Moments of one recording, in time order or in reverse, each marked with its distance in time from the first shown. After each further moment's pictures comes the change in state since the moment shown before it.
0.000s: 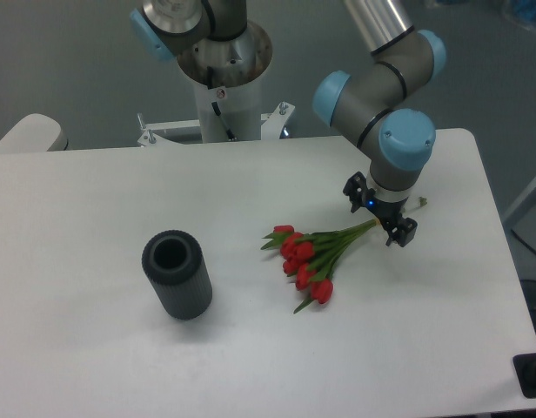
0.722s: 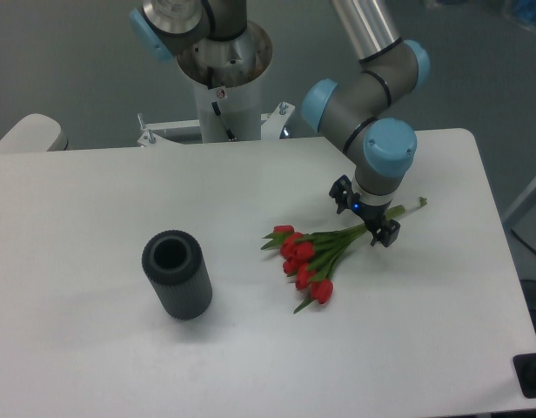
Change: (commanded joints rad) arm -0.005 -0.023 -0.049 0.071 -0.005 -0.057
